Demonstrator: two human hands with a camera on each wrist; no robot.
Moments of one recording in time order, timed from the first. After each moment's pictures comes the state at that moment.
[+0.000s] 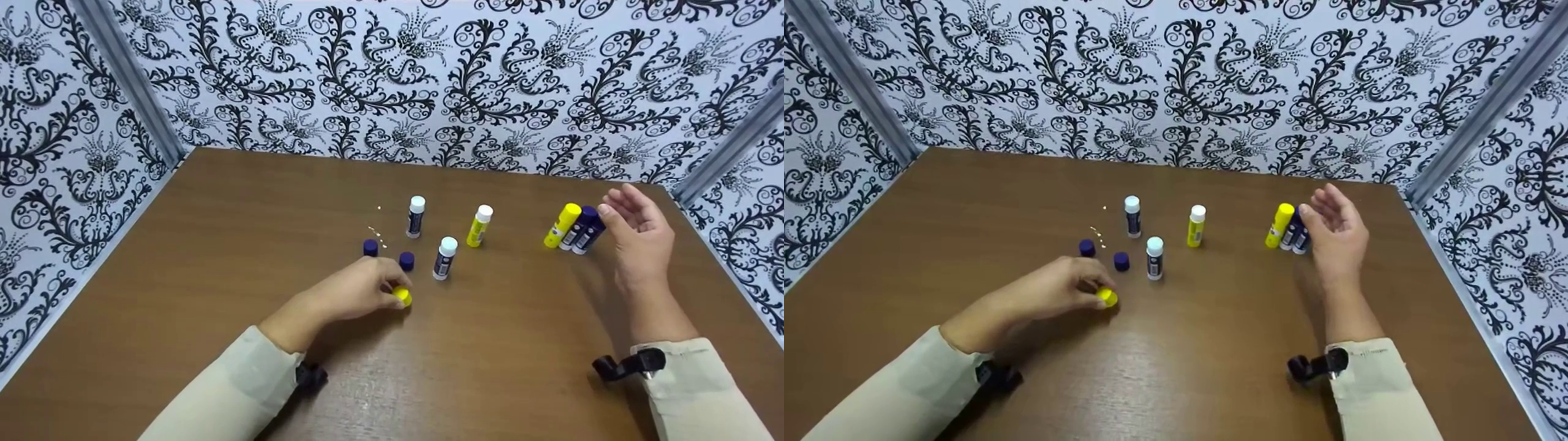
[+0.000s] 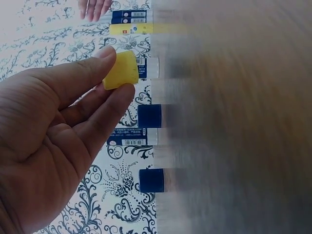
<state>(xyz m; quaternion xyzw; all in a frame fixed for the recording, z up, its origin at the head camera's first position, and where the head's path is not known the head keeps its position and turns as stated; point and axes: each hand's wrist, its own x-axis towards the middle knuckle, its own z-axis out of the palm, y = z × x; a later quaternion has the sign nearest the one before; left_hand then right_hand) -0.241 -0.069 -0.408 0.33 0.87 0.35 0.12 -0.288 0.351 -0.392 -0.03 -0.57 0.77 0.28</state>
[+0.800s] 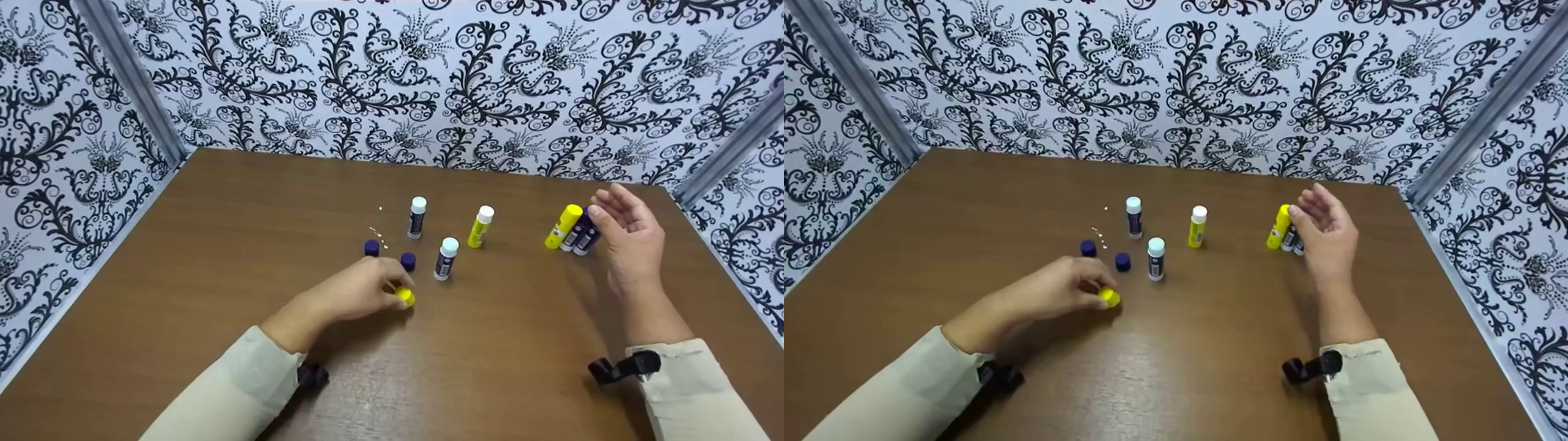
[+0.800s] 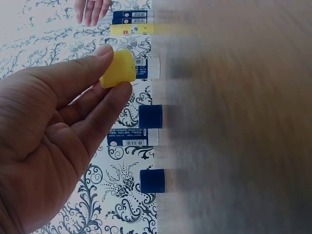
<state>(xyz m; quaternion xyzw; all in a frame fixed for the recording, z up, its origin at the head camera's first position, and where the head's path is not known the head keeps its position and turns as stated) -0.241 -0.070 -0.406 0.35 0.87 0.35 0.10 -0.285 0.332 -0.387 -0.01 -0.58 0.77 0.27</state>
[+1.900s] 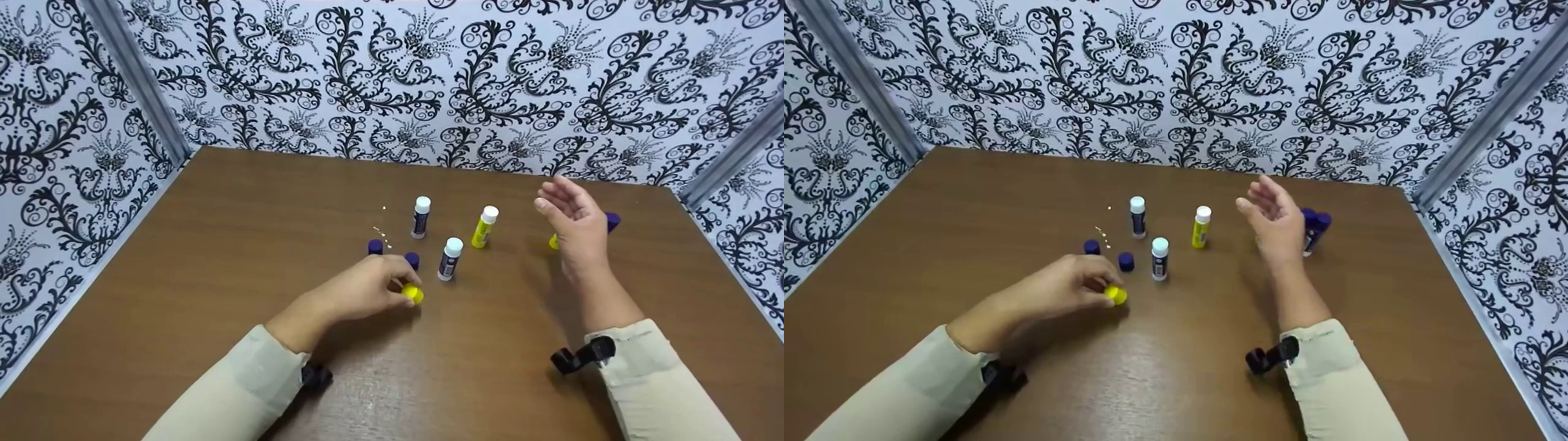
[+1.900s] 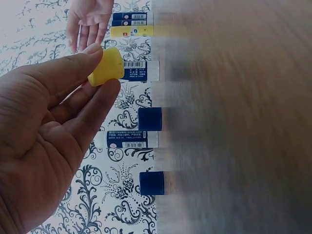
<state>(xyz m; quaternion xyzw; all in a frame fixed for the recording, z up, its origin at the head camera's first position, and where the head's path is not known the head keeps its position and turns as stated) -0.241 -0.067 -0.406 0.35 0.86 0.36 0.09 -0.301 0.269 -0.387 0.01 -0.65 0.73 0.19</state>
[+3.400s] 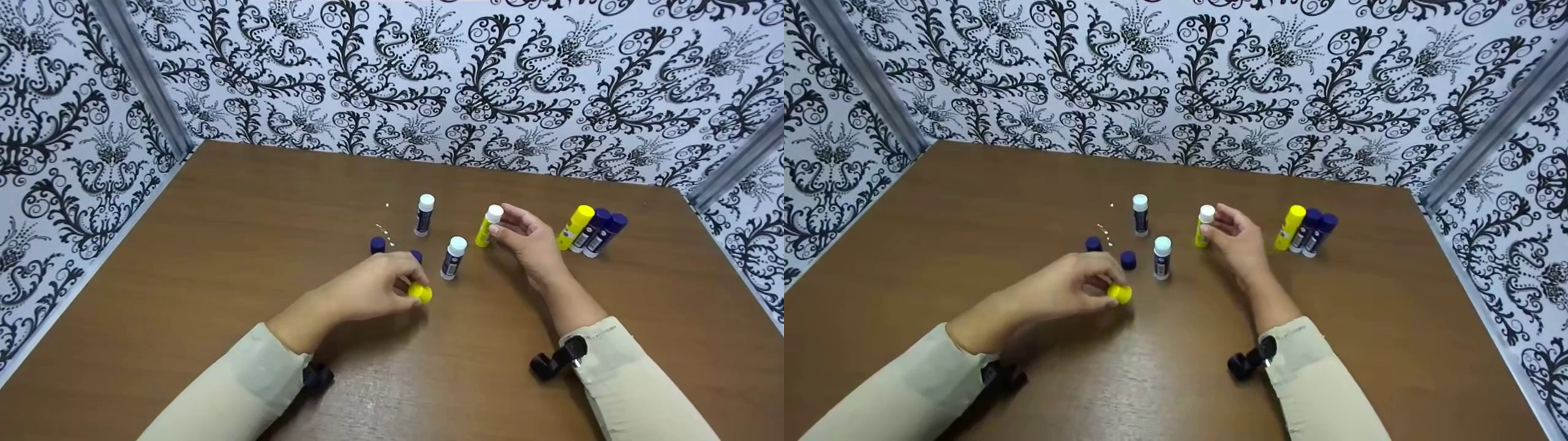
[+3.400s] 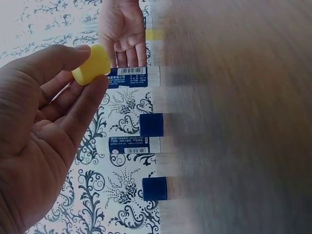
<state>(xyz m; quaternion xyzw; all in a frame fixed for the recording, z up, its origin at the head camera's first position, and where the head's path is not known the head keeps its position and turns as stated) -0.238 -0.063 -0.405 0.38 0.84 0.38 0.07 -0.321 0.242 -0.438 0.02 -0.75 0.66 0.00</state>
